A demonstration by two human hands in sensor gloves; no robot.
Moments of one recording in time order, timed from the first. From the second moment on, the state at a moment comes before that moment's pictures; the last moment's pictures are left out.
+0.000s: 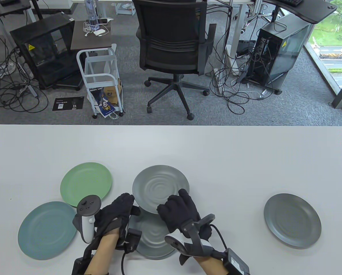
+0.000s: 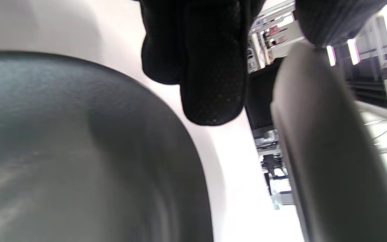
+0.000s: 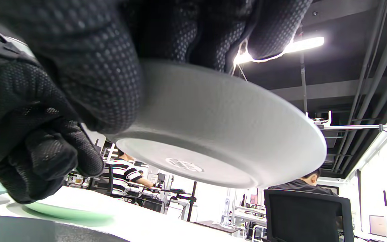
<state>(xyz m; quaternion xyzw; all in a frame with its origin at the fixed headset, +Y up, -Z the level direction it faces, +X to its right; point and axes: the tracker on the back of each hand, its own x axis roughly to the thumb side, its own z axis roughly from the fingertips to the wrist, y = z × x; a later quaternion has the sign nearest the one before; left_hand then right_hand) -0.232 -0.758 -0.328 -0.08 0.17 0.58 0.80 0.022 -0.714 -0.284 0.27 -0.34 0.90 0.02</state>
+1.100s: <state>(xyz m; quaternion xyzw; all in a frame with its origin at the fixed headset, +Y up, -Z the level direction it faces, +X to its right) -0.244 -0.762 -0.334 -0.11 0.19 0.54 0.81 0.056 -0.719 -0.298 0.27 -0.32 0.91 0.01</state>
